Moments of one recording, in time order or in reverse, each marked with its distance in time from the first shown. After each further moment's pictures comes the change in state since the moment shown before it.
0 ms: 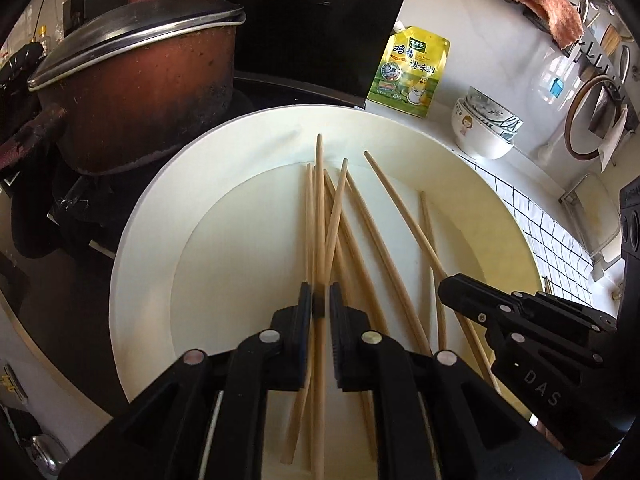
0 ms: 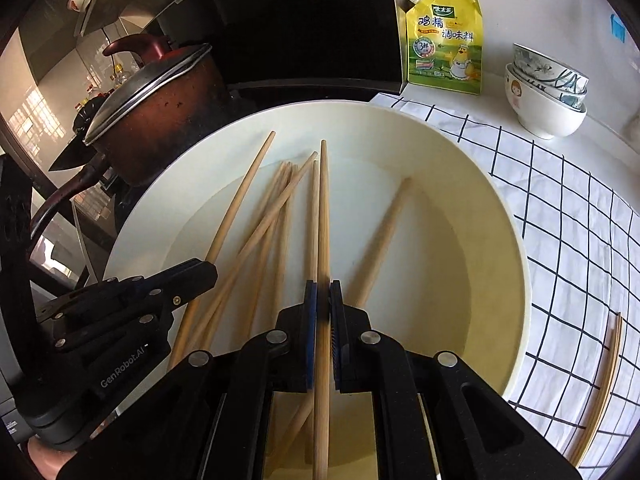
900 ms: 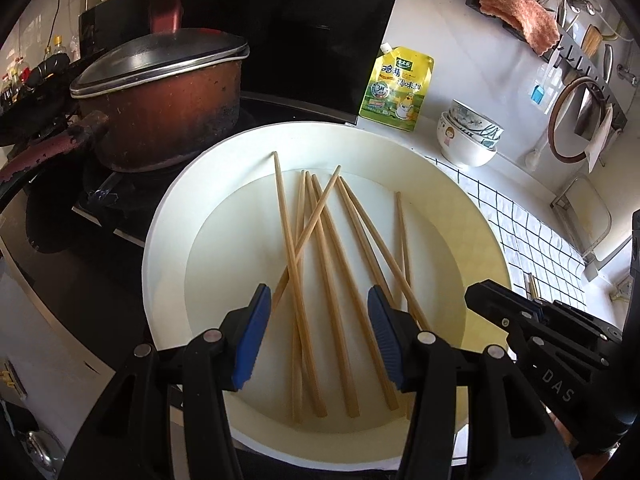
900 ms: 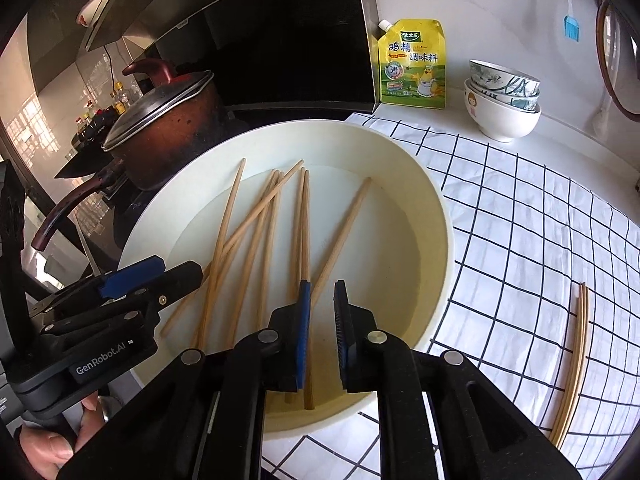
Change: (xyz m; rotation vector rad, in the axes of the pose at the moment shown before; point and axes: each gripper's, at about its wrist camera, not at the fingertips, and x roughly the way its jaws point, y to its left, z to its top) left arm -0.043 -0.018 -0.024 0.011 -0.073 0.016; right arm -0.057 -0.010 -0.037 0.006 -0.095 -0.045
